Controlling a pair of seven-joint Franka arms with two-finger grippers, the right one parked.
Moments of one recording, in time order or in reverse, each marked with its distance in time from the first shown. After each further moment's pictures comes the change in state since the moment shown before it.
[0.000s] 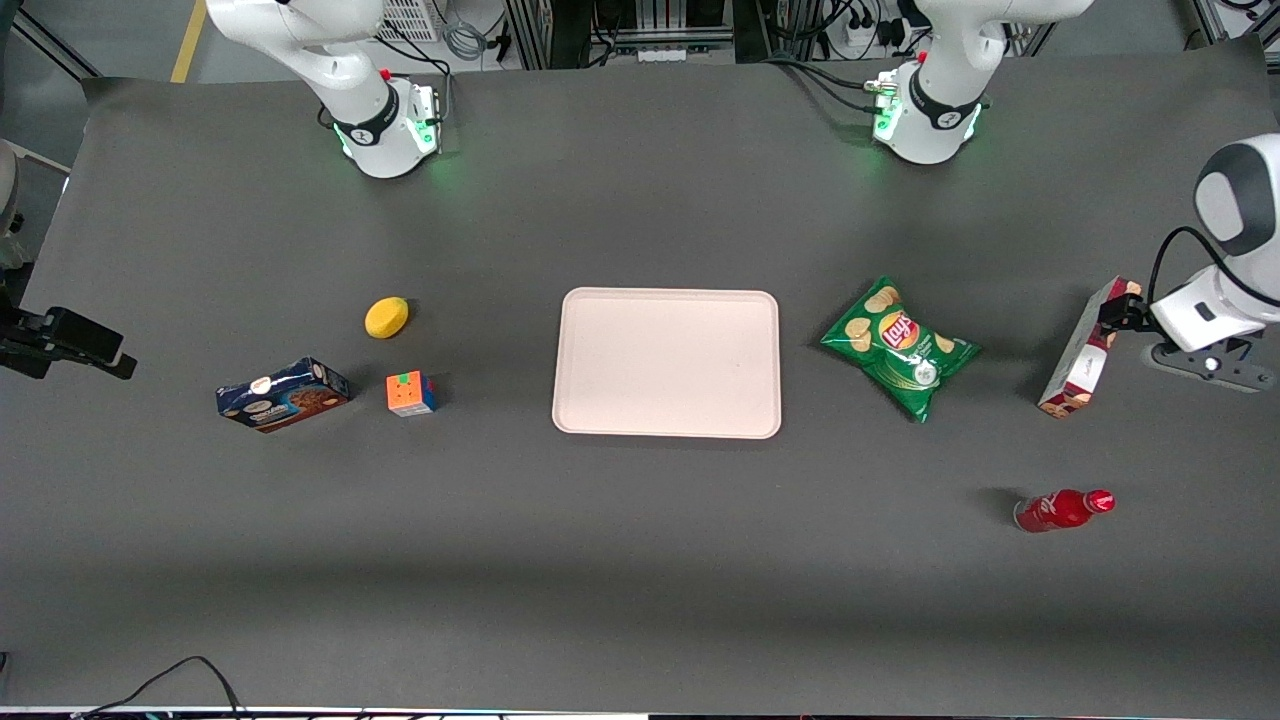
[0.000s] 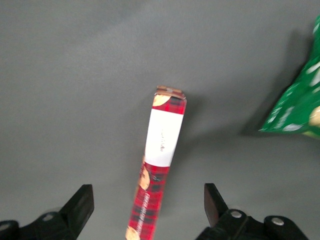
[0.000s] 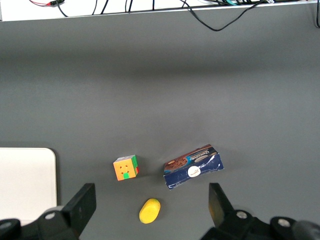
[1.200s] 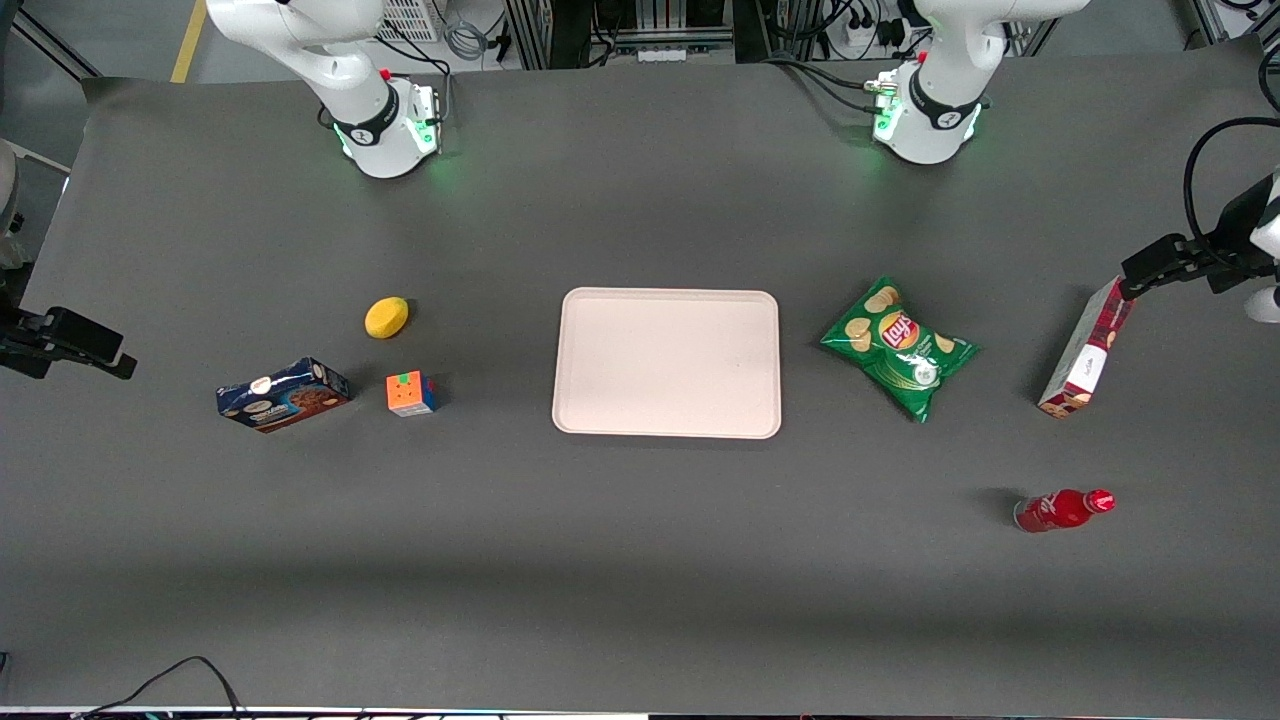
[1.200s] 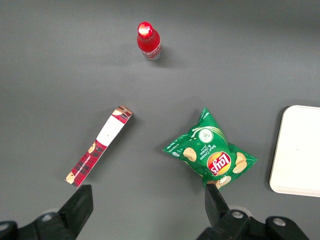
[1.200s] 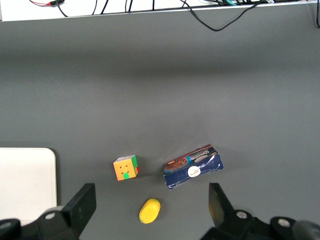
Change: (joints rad) arm 0.096 -0.158 -0.305 0.406 -0.101 -0.500 -0.577
